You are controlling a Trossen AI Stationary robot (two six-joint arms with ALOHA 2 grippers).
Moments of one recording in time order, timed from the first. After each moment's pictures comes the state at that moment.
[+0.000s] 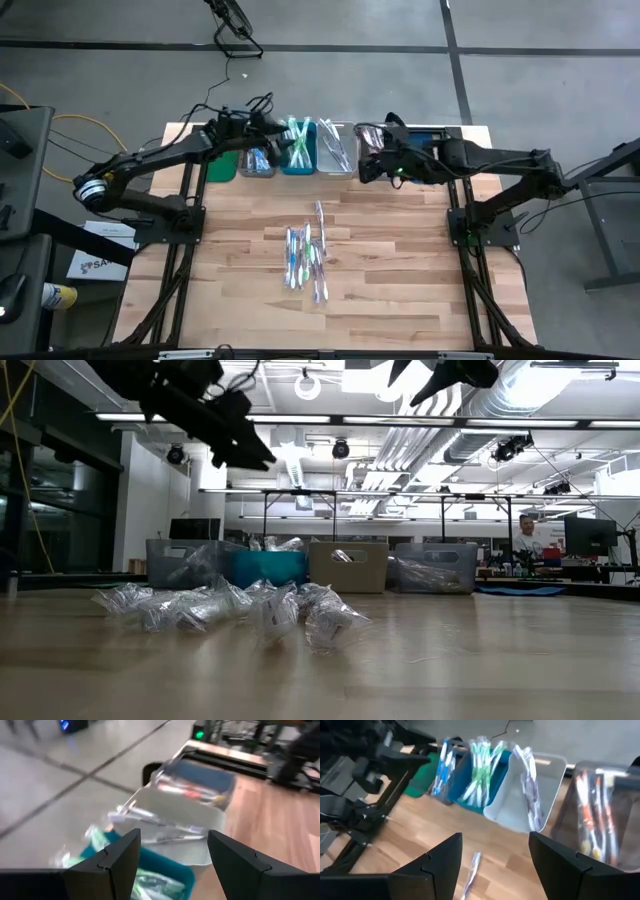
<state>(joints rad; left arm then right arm) 0.63 1.21 0.86 0.01 0.18 0.04 -0.02 1.38 1.49 -0.94 0.52 1.02</state>
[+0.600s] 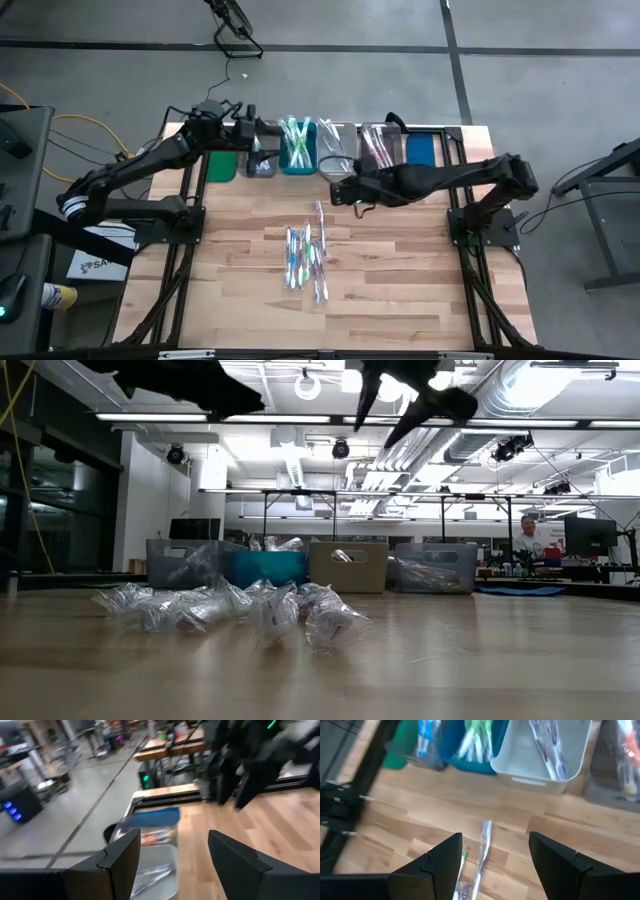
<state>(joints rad) 0.63 1.00 0.86 0.00 0.50 0.32 0.07 1.62 1.49 -0.89 0.49 1.30</state>
